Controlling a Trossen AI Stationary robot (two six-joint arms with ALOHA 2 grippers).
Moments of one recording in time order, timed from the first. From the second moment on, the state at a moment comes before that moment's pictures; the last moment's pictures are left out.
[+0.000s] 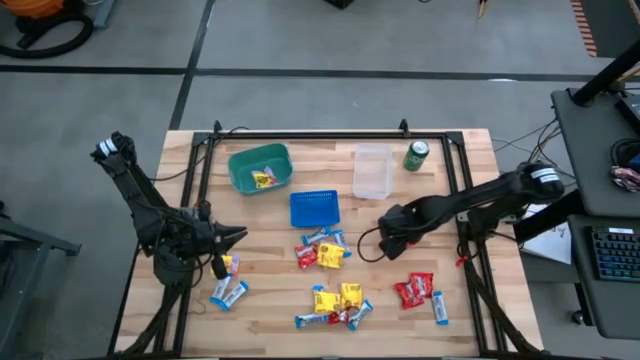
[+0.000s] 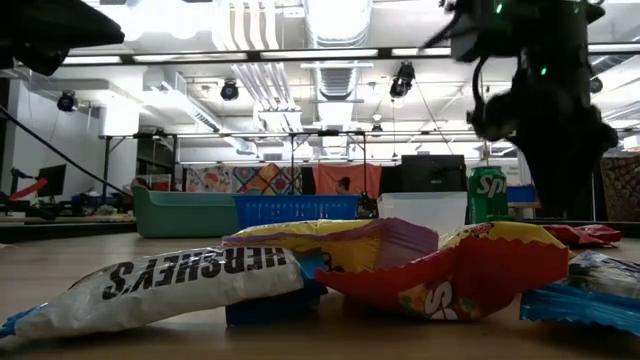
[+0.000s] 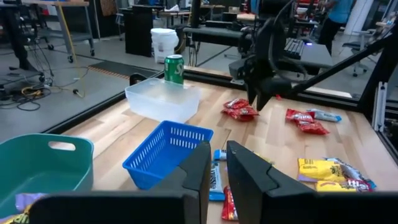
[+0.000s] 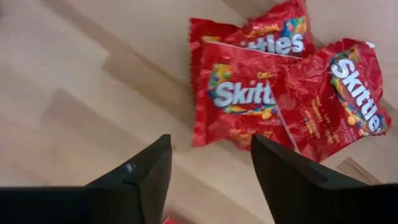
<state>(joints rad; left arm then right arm) -0.99 0.80 0.48 -0.29 -1.30 -0.71 0.14 1.48 0.84 -0.87 -0.04 1.07</state>
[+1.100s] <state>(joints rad) -0.98 0.81 0.48 -0.22 -1.36 -0.71 0.12 1.38 0.84 -0.84 -0.01 0.95</state>
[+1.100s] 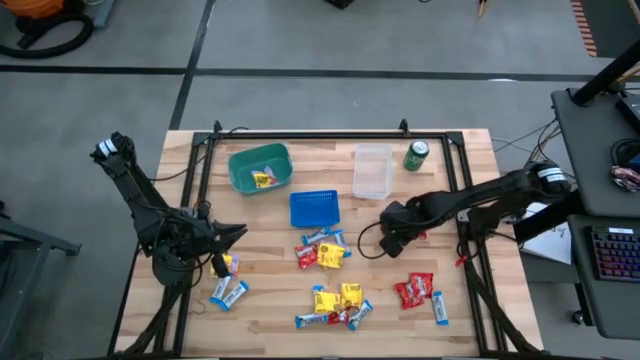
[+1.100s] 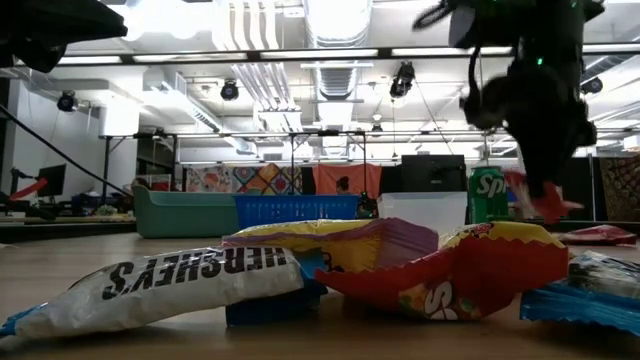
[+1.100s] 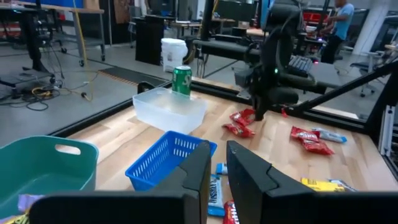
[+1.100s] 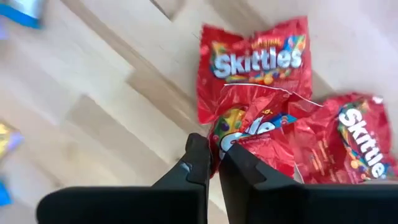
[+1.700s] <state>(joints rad) -0.98 0.85 0.48 -0.11 -1.47 -0.72 0.13 1.26 0.83 -0.07 0.09 0.45</state>
